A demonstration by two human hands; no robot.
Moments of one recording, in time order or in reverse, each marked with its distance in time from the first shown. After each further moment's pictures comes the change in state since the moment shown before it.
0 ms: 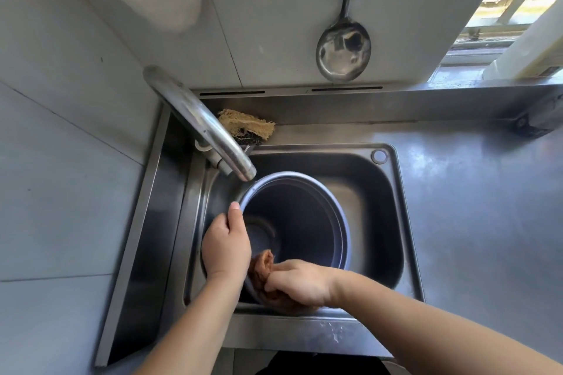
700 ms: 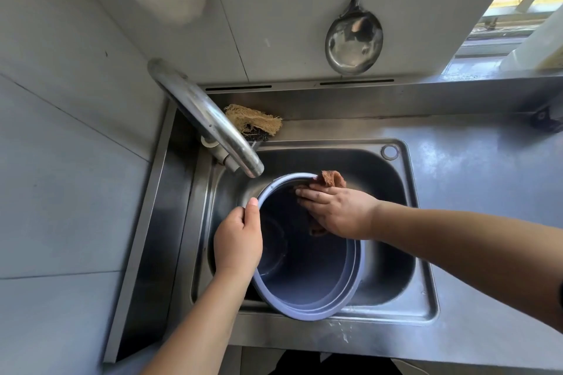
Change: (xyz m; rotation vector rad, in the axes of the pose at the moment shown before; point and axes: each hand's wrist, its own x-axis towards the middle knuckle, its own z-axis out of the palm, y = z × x) left_hand -0.002 0.006 -0.001 0.009 -0.119 0.061; right_hand 0.022 0.018 -0.127 -1.927 0.352 -0.470
